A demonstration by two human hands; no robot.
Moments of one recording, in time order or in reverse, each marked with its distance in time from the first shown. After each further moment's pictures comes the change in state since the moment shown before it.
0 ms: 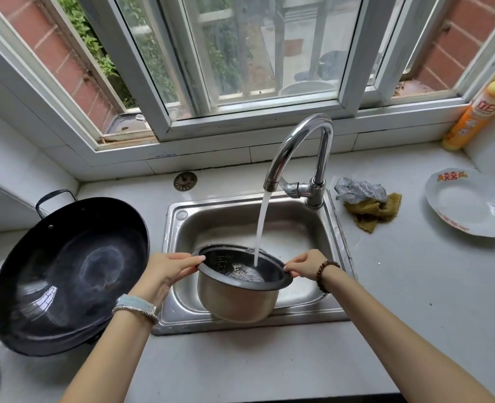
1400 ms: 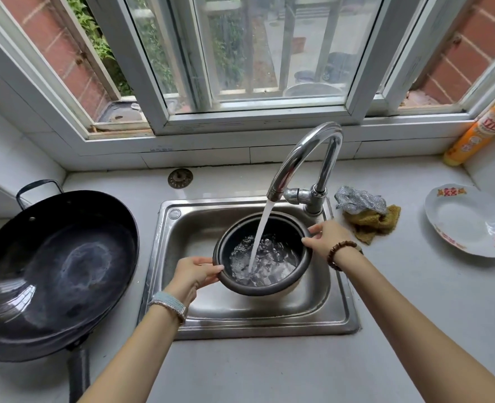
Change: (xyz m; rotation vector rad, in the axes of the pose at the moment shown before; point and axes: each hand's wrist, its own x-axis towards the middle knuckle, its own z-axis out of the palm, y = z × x) left_hand 0.022 -0.028 0.058 0.025 -0.056 -0.114; right_hand 0.004 -0.044 -0.062 -0.332 0.342 -0.101
